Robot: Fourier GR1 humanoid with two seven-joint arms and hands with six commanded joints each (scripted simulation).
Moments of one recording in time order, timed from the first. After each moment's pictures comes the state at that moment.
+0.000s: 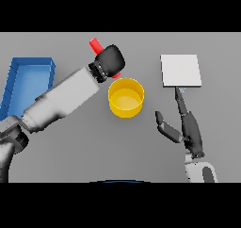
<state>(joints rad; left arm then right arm) -1.13 0.26 -0.90 -0.79 -1.19 -0.30 -0.05 0.13 -0.03 0.17 -1.70 0.30 -0.05 -0.12</state>
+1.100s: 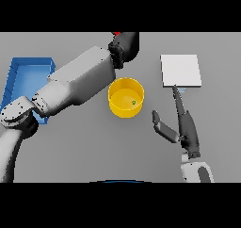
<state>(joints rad) -1.39 0.21 -1.08 -0.65 -1.40 -0.30 -0.16 0.12 0.00 0.19 -1.71 0.35 -0.10 -0.14</state>
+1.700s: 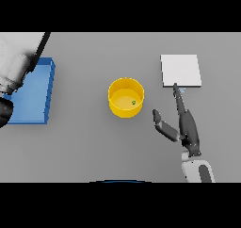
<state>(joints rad) -1.55 0.40 -0.54 -0.38 -1.01 -0.27 -0.01 0.11 -0.01 0.18 -1.69 0.32 -0.09 -0.16</state>
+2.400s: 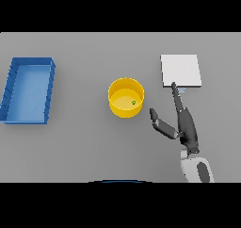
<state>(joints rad) -1.03 0.61 -0.06 -0.56 -0.48 0.04 0.33 0.08 -0.01 0.19 -1.67 0.35 -0.10 -0.13</state>
